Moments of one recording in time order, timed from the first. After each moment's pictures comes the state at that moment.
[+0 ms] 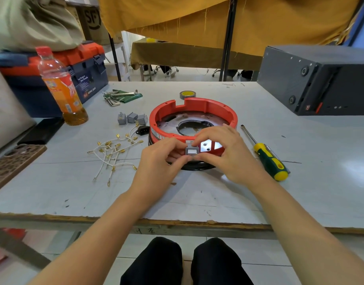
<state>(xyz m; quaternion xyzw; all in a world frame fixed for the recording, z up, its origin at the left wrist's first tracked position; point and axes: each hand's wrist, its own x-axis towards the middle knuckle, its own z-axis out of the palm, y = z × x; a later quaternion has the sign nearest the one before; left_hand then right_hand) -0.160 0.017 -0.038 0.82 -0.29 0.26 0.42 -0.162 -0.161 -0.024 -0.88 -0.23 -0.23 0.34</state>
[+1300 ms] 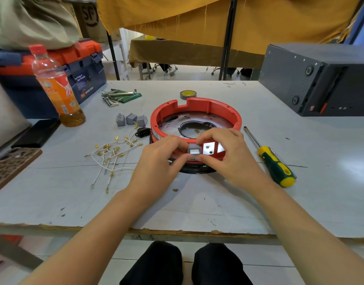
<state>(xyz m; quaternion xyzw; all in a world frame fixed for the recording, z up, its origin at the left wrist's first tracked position) -0.147 0.021 -0.027 0.84 -0.32 0.27 0.34 -0.155 -0.159 -0.028 -0.88 -0.21 -0.26 0.32</state>
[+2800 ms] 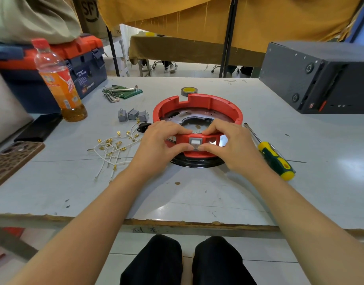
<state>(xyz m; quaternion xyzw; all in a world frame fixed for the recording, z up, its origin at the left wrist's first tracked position) -0.123 0.026 -0.022 0.85 -0.31 0.22 0.37 -0.151 -0.157 -0.018 -0.90 -0.15 -0.21 0.34</state>
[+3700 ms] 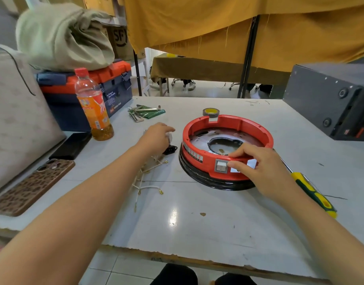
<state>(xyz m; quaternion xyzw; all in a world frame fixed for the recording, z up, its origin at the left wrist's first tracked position) 0.012 0.082 -0.013 0.98 -0.12 0.07 0.16 -0.129 -0.165 -0.017 -0.89 -0.16 -0.21 0.37</state>
